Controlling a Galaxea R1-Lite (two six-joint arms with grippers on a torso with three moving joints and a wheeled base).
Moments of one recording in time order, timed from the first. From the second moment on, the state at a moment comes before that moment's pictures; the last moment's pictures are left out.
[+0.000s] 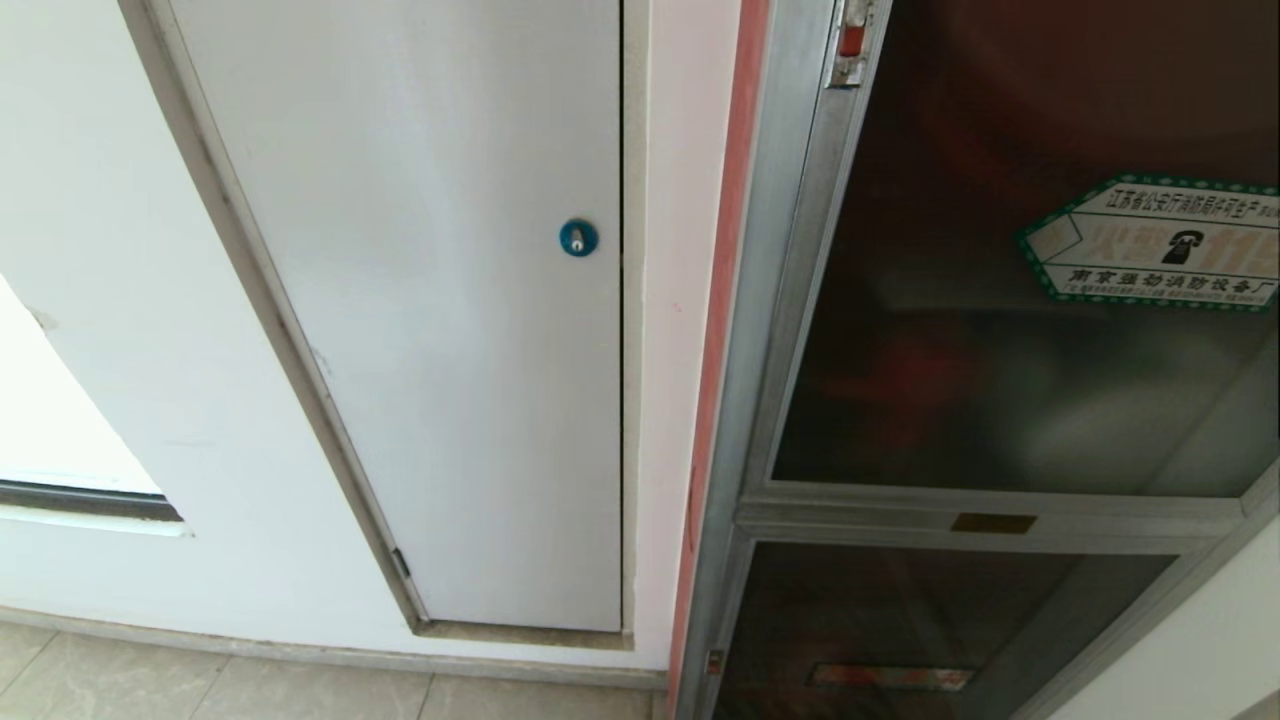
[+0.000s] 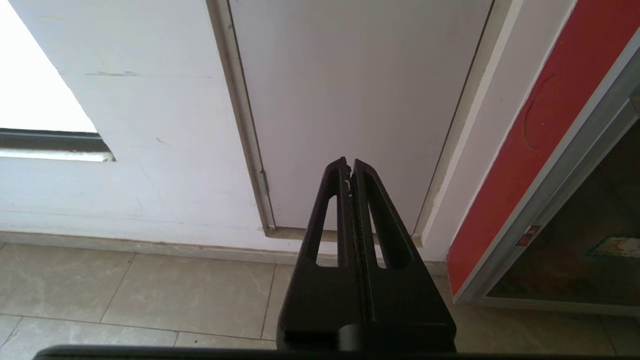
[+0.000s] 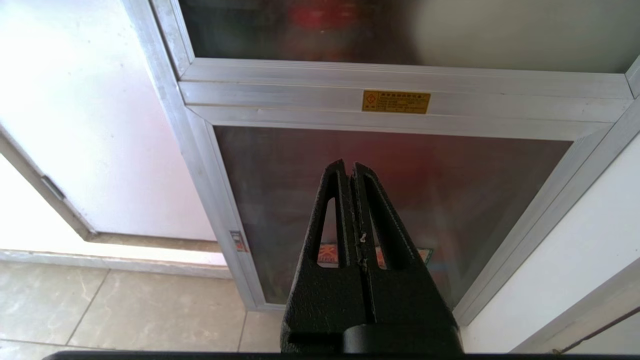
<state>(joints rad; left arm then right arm) -0.01 0.00 0.00 0.01 0.00 -0.01 0.01 0.00 0.00 0.00 -0.01 0.02</state>
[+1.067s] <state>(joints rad) -0.01 0.00 0.00 0.01 0.00 -0.01 0.01 0.01 -0.09 0.05 0.00 0.05</state>
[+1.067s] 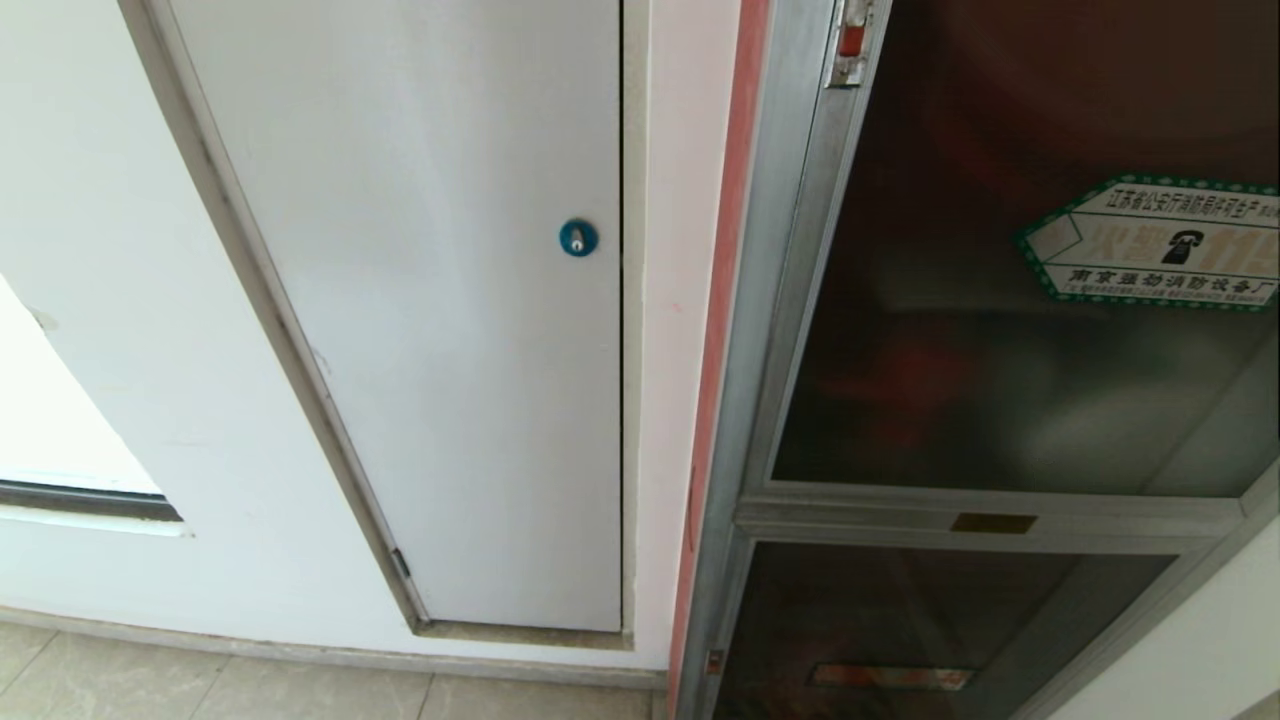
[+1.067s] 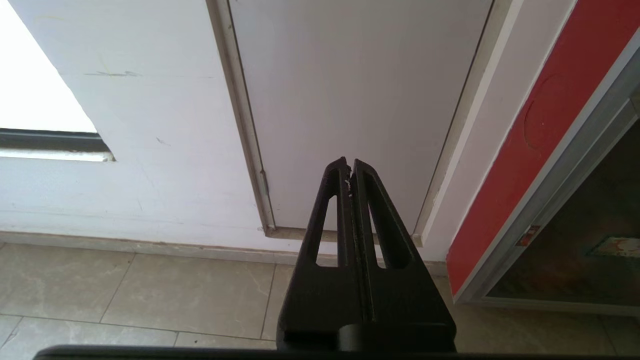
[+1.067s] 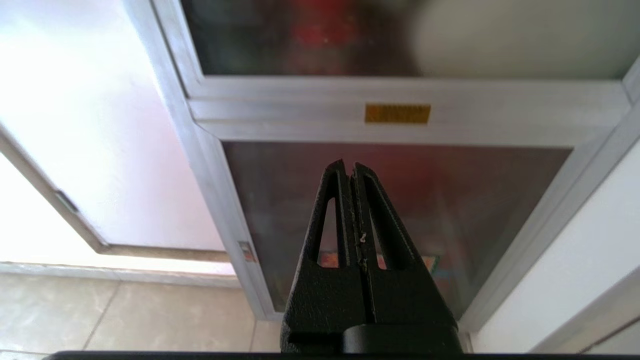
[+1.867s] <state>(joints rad) -0.01 0.00 0.00 0.01 0.00 -0.01 0.01 0.51 -0.63 0.10 0.28 0.10</state>
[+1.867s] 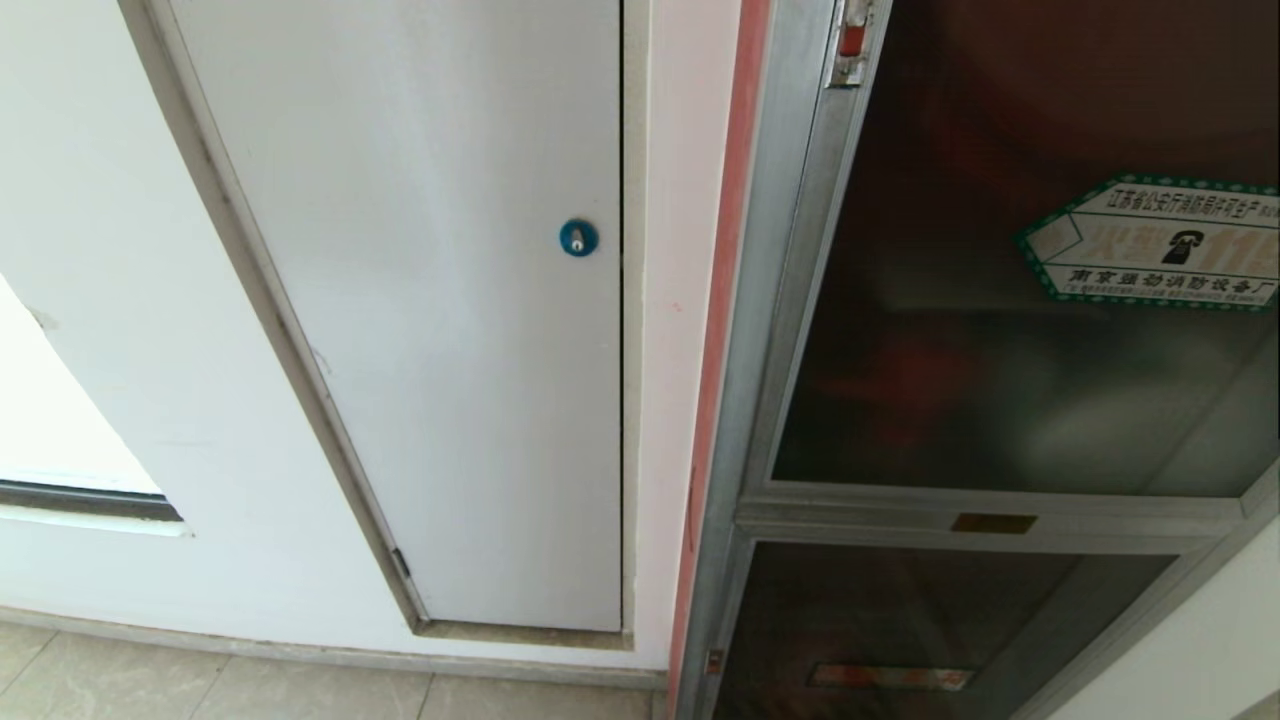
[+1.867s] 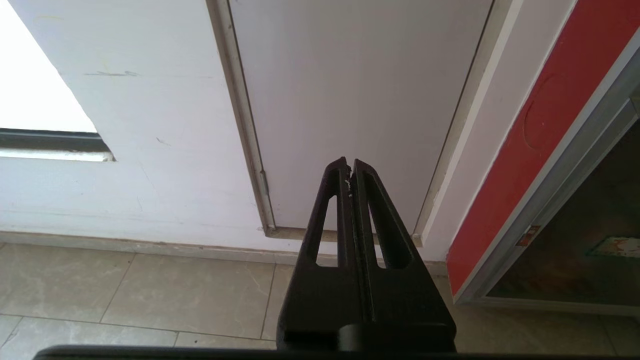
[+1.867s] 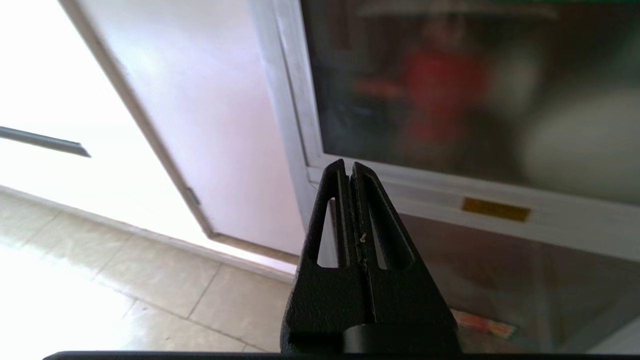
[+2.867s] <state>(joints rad) -0.01 0.00 0.00 0.01 0.00 -0.01 0.22 1.09 -1.20 0.10 0.47 0.28</state>
